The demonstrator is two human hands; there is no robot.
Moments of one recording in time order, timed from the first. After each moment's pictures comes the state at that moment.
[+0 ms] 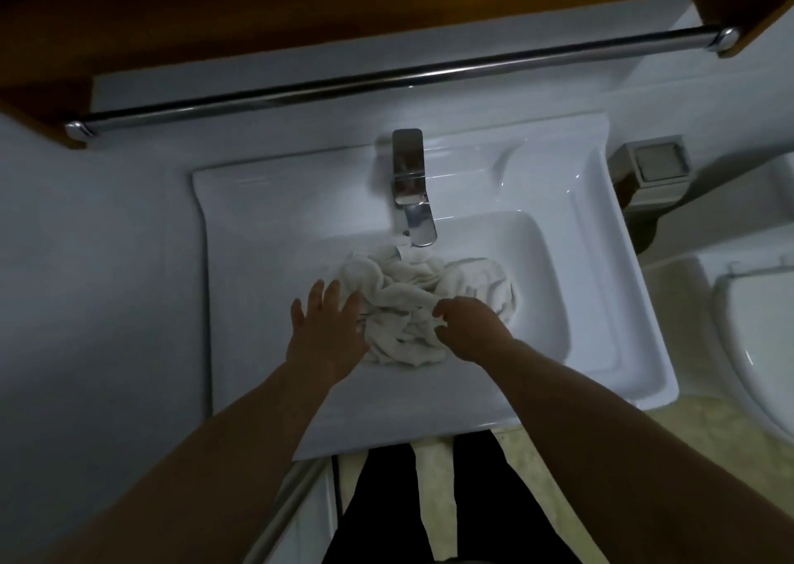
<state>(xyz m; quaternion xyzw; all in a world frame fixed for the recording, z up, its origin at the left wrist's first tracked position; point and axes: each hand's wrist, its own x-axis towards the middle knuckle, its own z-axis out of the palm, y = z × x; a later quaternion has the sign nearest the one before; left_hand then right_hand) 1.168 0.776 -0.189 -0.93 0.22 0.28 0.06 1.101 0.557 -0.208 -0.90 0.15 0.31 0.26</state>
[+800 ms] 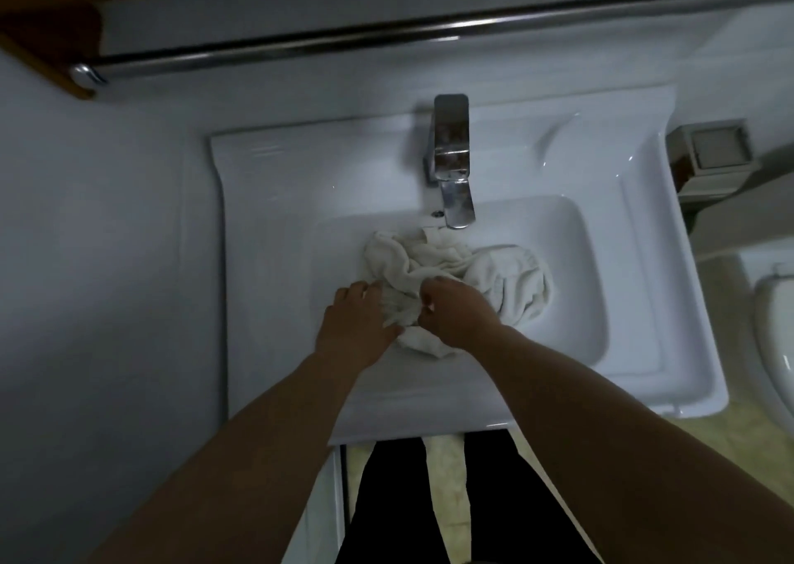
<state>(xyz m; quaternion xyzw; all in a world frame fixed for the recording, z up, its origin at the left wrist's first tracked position) 1.165 0.779 -0.220 -0.94 0.15 0.31 -0.09 1.132 0.603 -0.233 -0.93 0.06 0.25 0.28</state>
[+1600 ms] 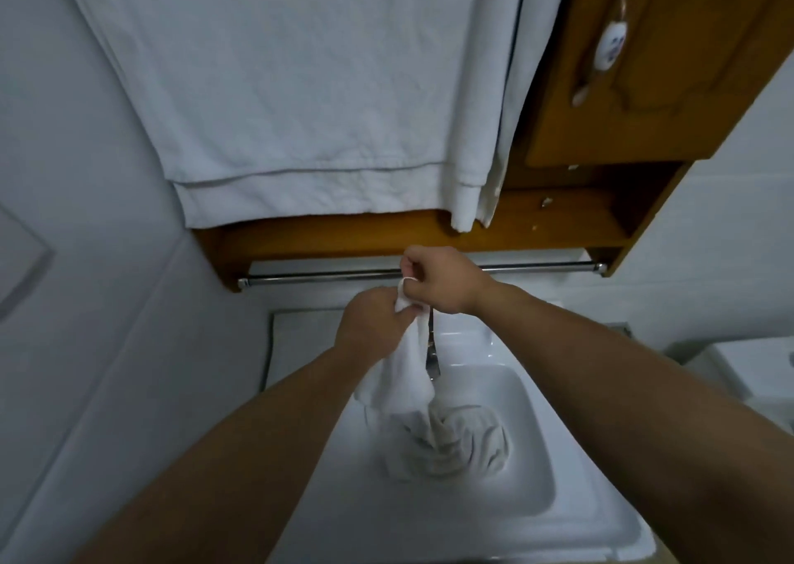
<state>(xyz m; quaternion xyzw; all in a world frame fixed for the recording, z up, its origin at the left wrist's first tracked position) 1.220 0.706 0.043 -0.93 0.15 0.07 -0.34 1.217 0.553 0.095 -0.94 -0.09 0.02 0.32</state>
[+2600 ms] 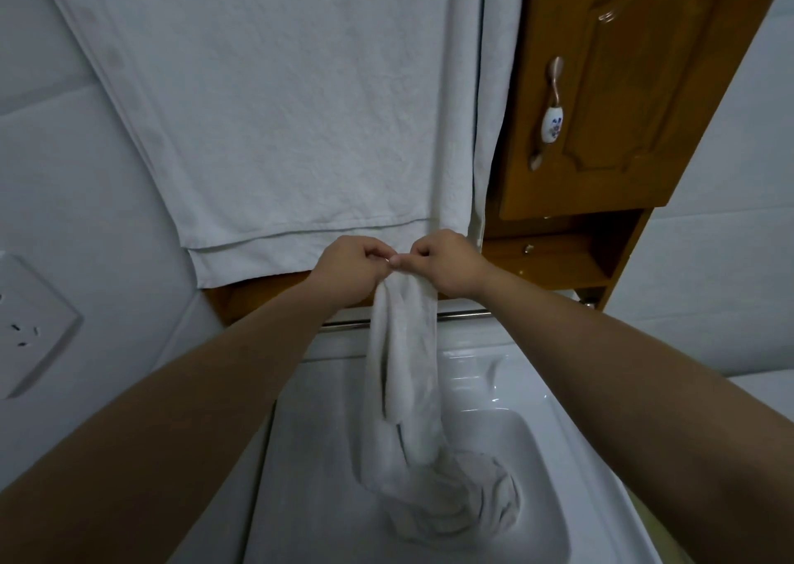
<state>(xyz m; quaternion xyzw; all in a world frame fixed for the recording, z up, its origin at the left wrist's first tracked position) 1.268 0.706 0.183 -0.88 0.19 0.05 -0.44 1.239 0.531 0.169 -0.93 -0.04 -0.06 0.37</state>
